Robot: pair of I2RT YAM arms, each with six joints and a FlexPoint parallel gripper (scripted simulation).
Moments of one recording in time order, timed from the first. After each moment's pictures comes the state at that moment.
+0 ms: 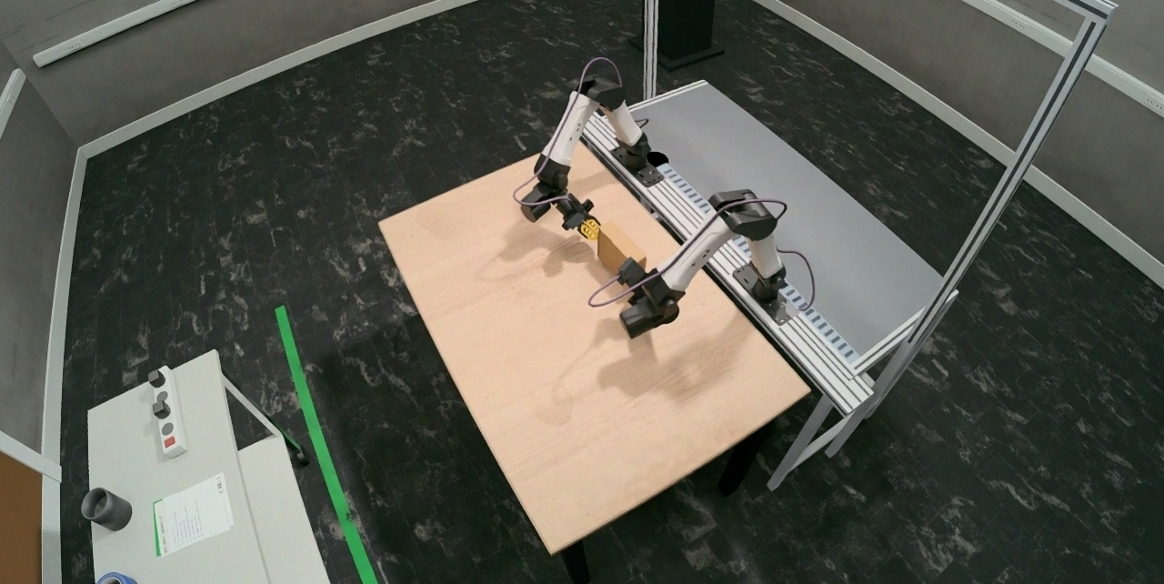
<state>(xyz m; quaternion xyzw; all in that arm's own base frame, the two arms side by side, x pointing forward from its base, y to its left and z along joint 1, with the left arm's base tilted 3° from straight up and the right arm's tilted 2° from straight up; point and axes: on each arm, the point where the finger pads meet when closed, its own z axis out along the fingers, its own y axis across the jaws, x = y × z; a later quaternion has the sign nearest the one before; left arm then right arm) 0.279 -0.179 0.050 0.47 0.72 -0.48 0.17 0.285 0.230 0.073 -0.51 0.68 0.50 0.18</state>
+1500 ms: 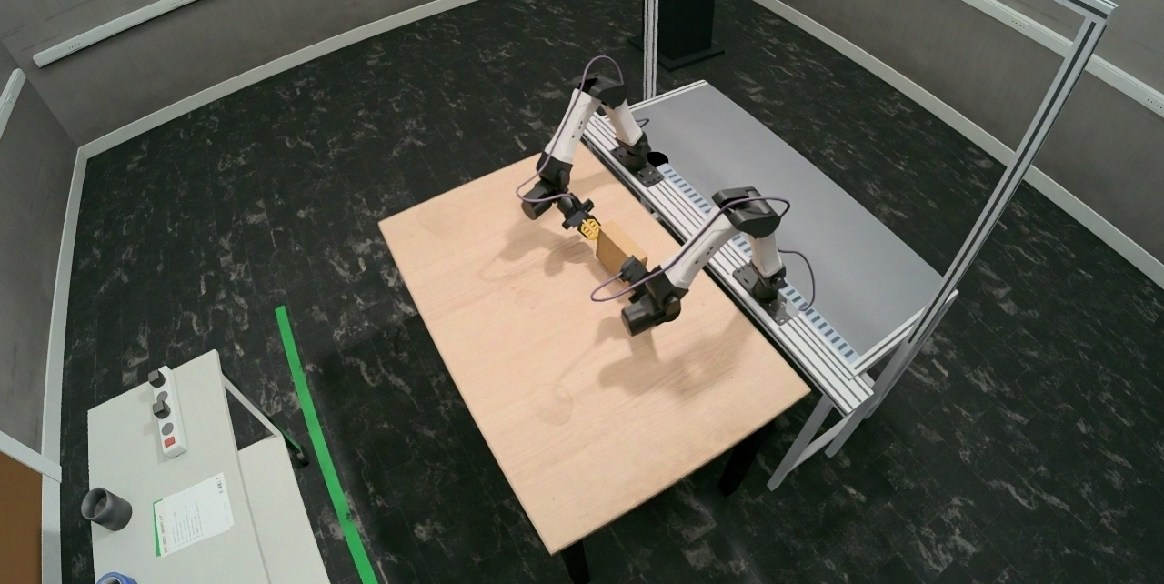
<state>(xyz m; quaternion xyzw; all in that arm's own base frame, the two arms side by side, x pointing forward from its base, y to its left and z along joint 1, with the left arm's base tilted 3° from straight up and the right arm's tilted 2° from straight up) 0.278 -0.179 0.050 0.49 0.71 -0.47 0.19 0.286 0.230 0.073 -0.53 0.67 0.48 0.20</state>
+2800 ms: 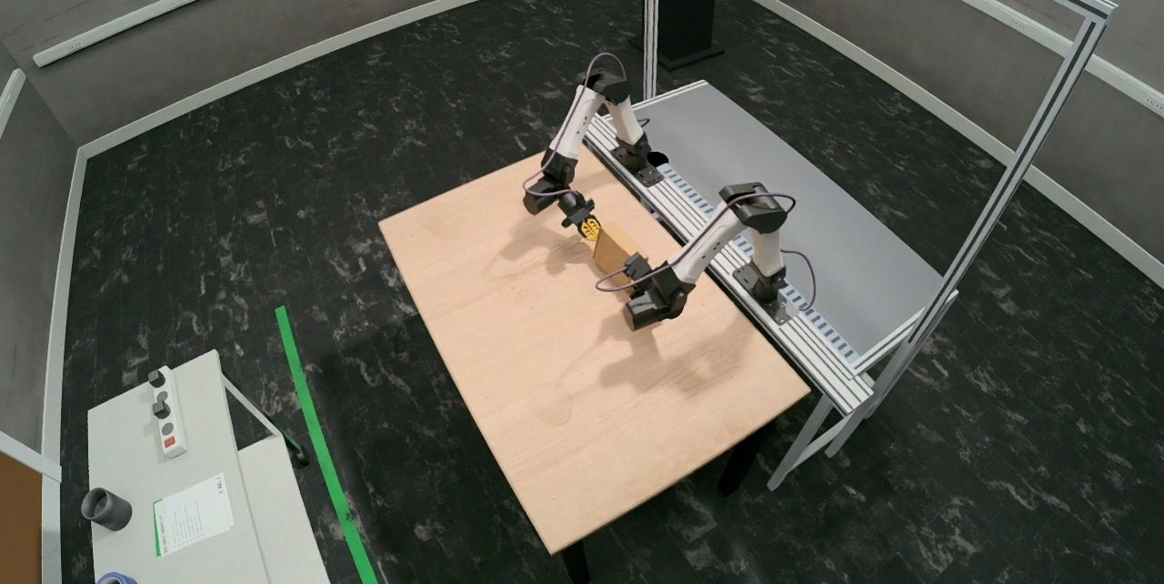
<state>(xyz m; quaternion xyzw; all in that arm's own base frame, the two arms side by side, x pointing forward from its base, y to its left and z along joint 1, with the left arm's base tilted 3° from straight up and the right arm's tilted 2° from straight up) 0.281 -0.179 0.049 0.52 0.70 -0.43 0.23 0.290 0.230 0.072 -0.56 0.66 0.45 0.25</state>
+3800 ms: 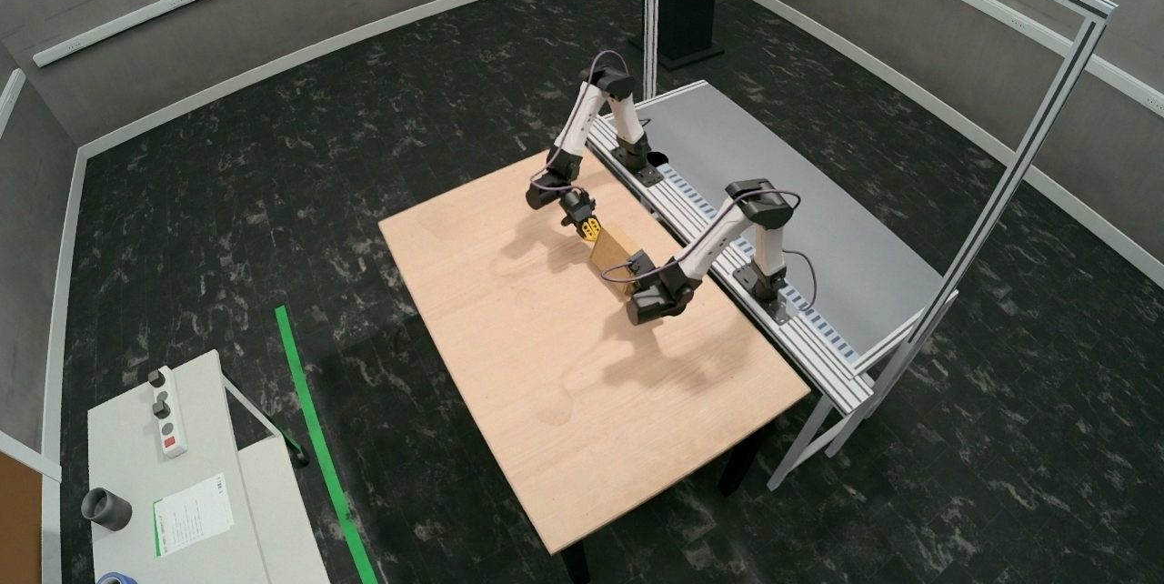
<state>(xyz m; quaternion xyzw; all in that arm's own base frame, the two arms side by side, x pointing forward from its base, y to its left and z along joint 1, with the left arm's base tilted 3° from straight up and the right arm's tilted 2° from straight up) 0.284 -0.180 0.048 0.55 0.68 -0.40 0.27 0.294 0.230 0.071 -0.58 0.64 0.41 0.29</state>
